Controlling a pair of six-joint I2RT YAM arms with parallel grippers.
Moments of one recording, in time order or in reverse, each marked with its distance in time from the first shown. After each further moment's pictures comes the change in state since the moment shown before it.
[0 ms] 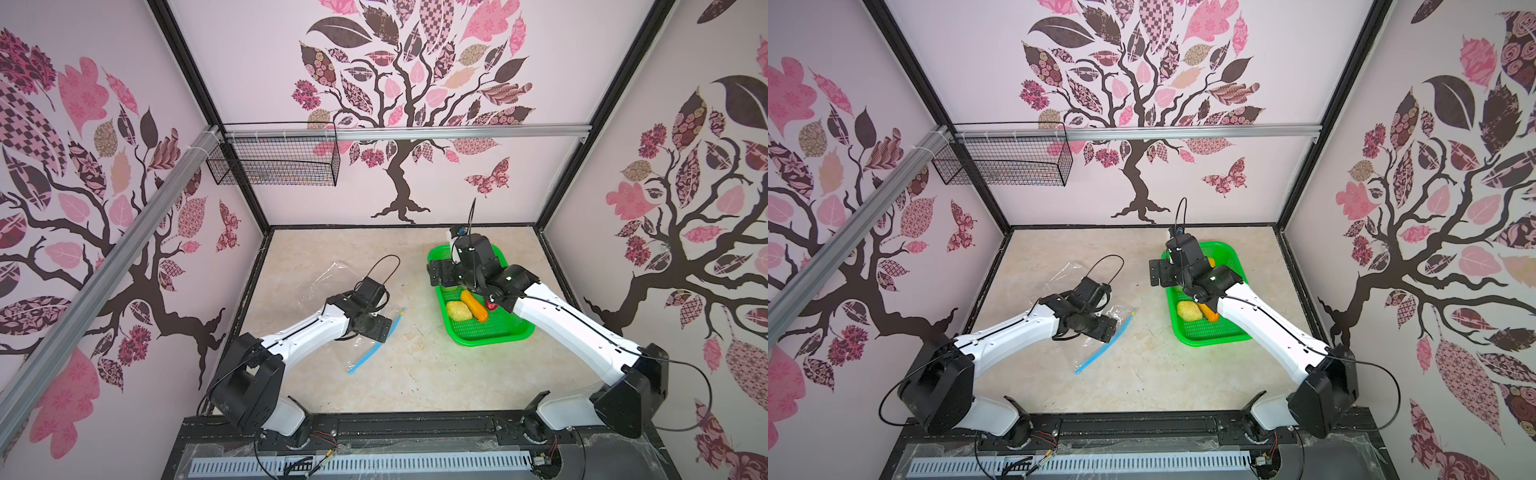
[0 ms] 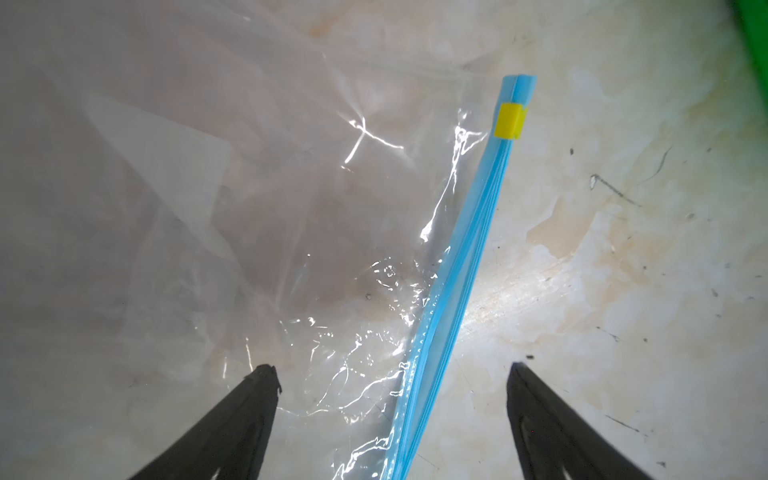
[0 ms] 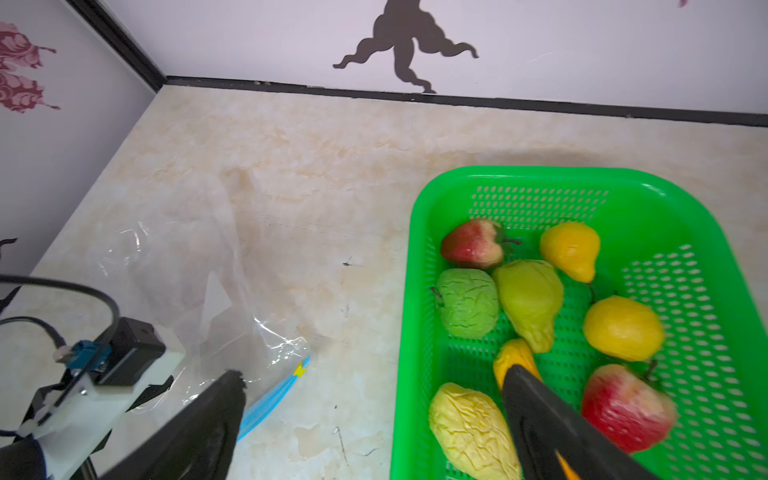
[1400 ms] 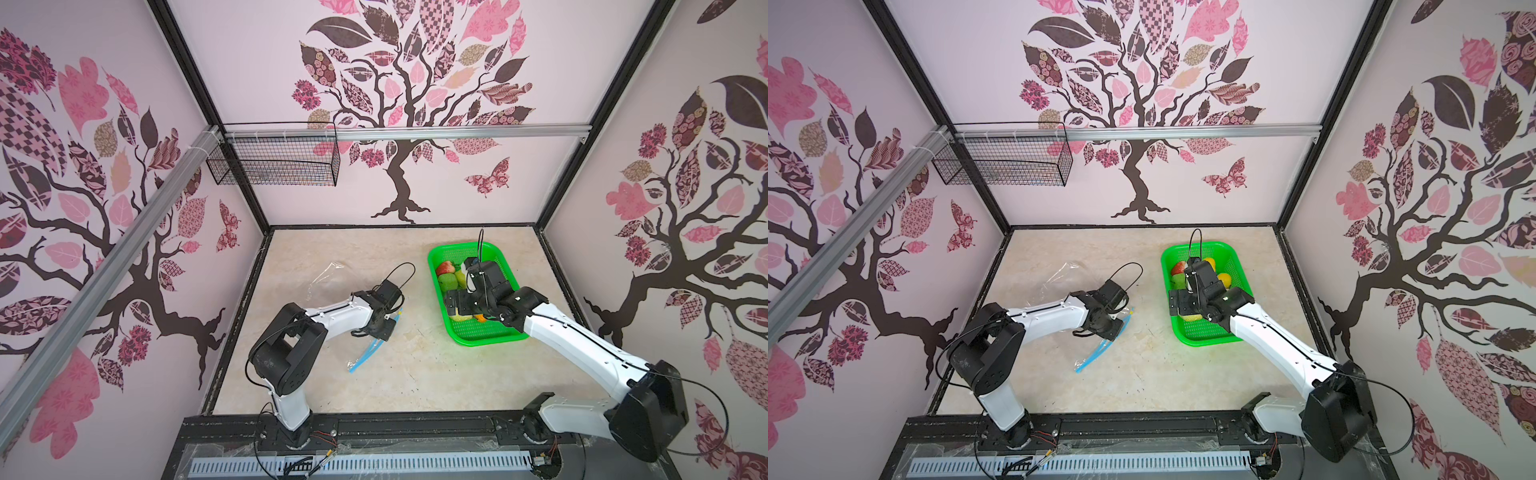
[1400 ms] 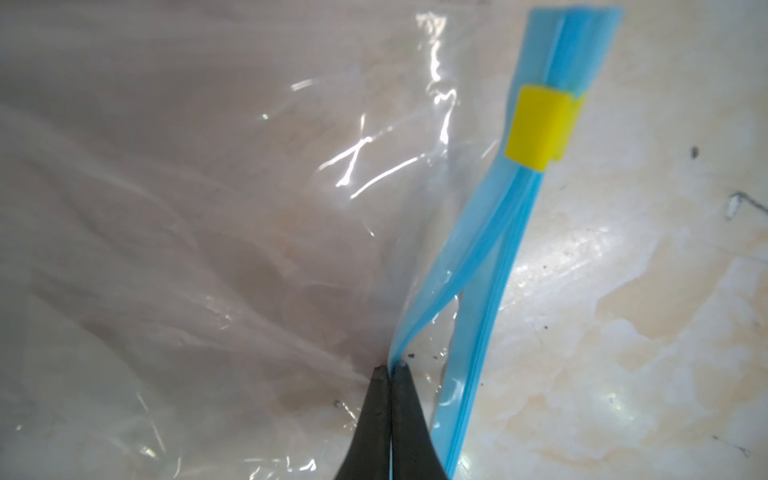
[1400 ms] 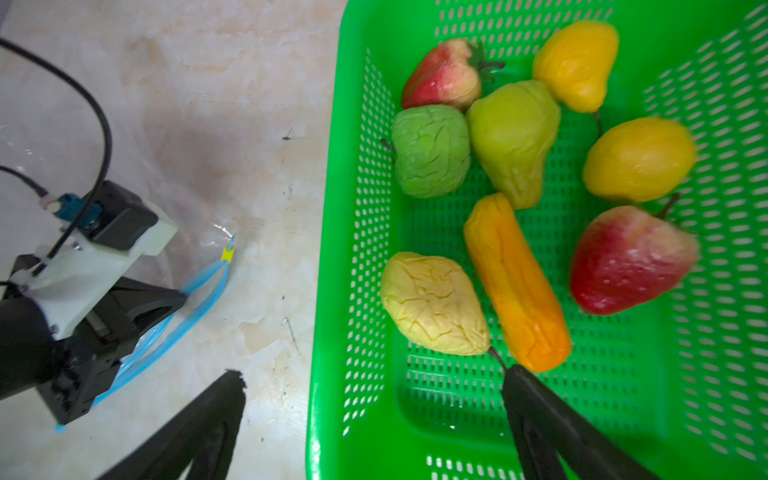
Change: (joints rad) left arm -0.014 0.251 0.097 0.047 -0.023 0.018; right arm -0.076 -0.114 -0.328 -0.005 -0.200 0.072
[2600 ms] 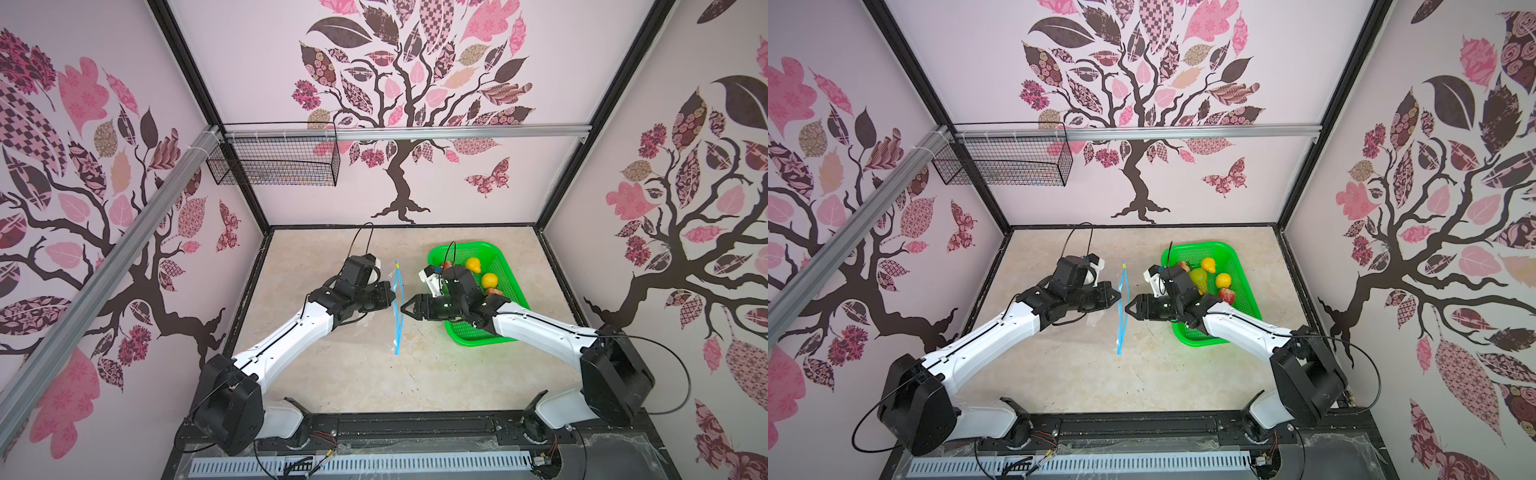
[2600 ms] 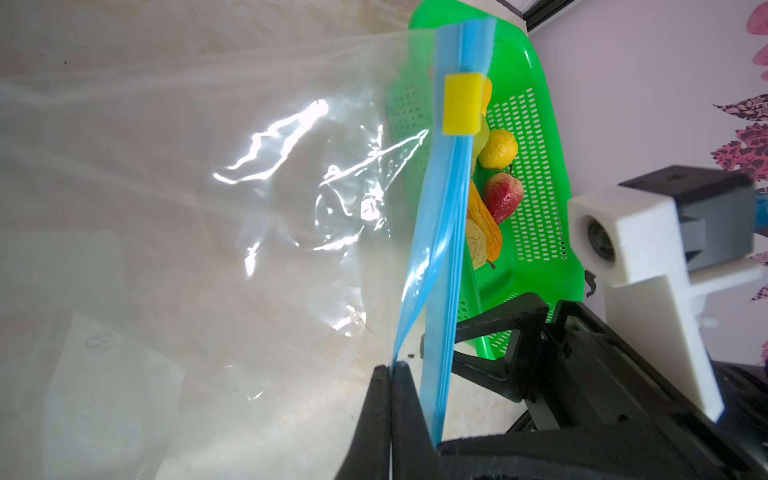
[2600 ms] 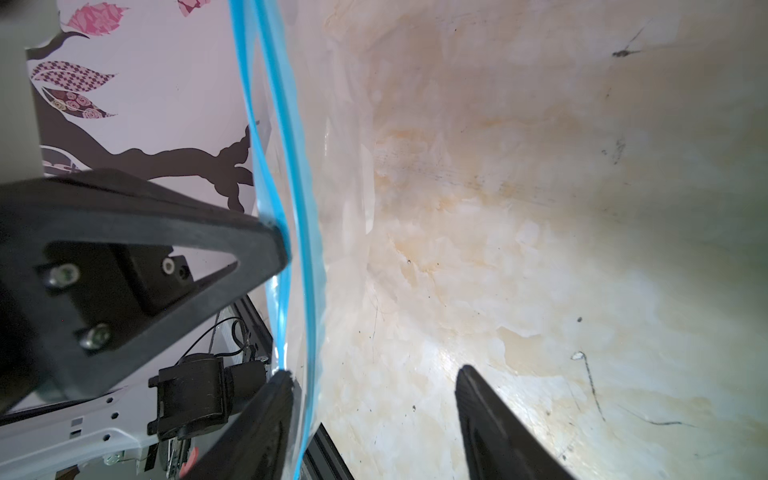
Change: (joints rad) left arm 0.098 -0.404 -0.020 0.198 0.348 -0.505; right arm 0.125 0.218 -0.035 0.478 -0.498 0.284
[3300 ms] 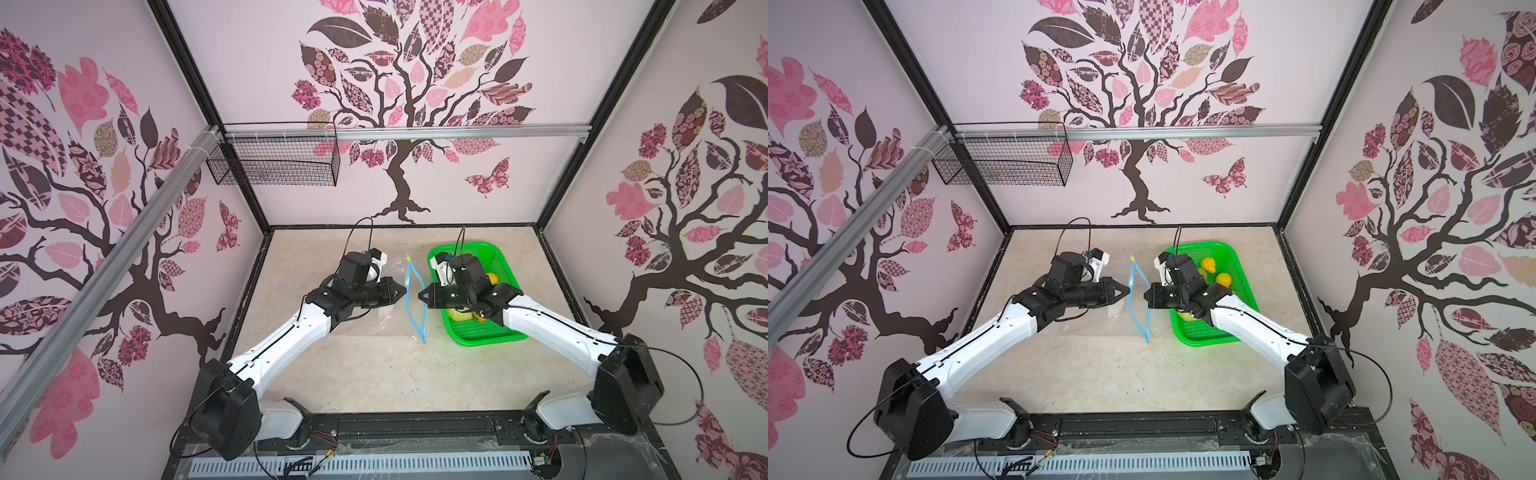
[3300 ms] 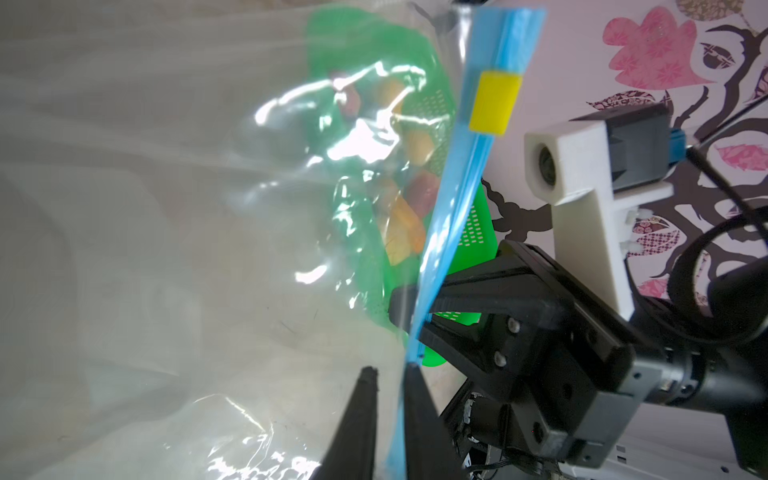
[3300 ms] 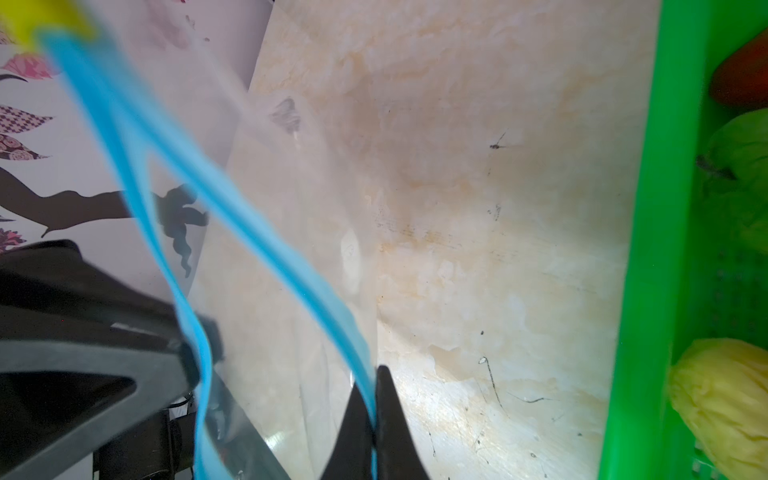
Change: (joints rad) left arm 0.000 -0.011 0.042 0.105 0.165 -0.037; right arm -0.040 -0.094 0.112 -0.222 0.195 -0.105
